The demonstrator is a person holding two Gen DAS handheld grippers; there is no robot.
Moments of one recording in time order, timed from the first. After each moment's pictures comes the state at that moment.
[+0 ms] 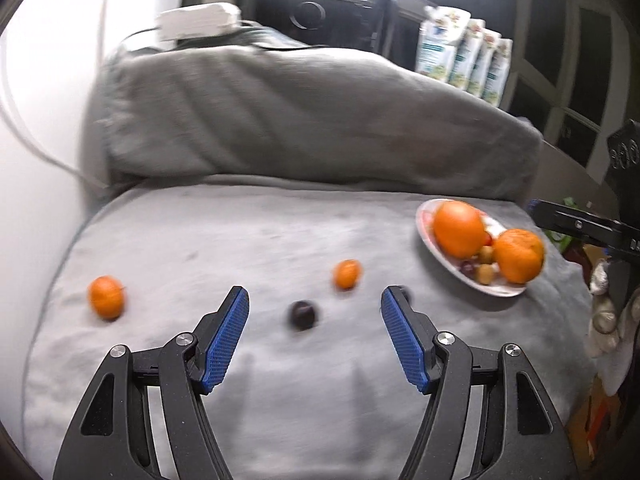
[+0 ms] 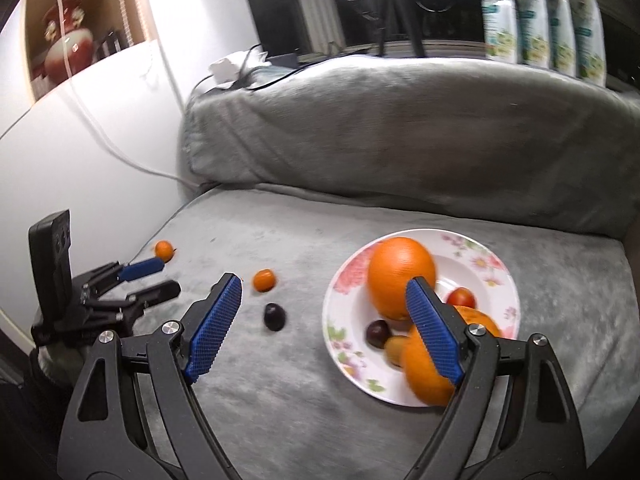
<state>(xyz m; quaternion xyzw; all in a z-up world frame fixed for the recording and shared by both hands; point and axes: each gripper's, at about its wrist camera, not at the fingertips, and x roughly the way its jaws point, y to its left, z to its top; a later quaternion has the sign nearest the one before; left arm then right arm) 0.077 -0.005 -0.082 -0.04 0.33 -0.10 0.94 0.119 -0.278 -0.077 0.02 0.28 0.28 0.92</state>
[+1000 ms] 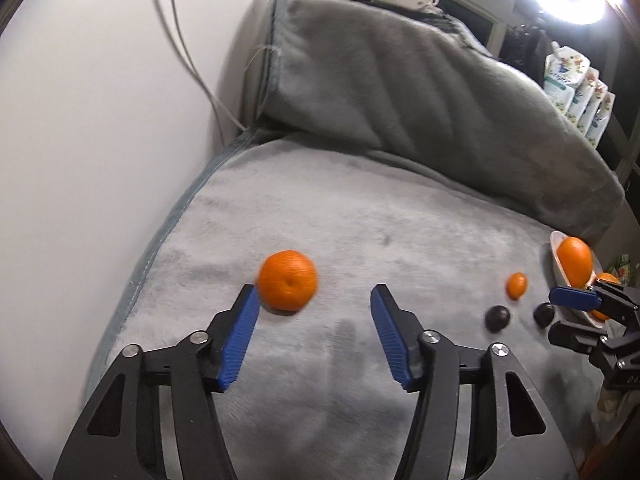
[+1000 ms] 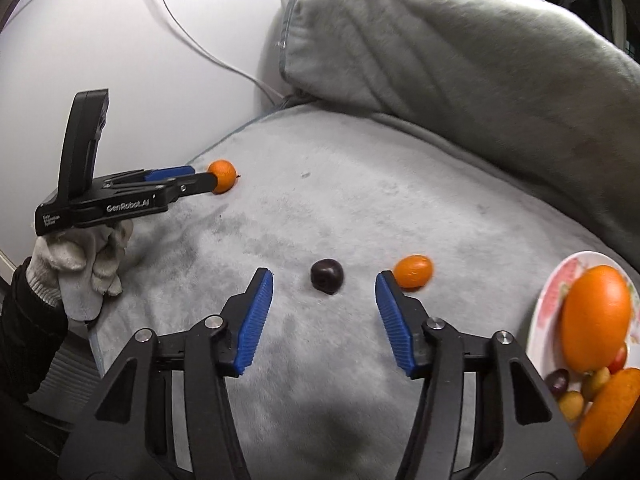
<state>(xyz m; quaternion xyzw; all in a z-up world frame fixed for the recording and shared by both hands) 0.110 0.132 -0.122 -0.11 0.37 0.02 0.92 0.140 -0.120 -0.130 -0.11 0.34 0.38 0.85</state>
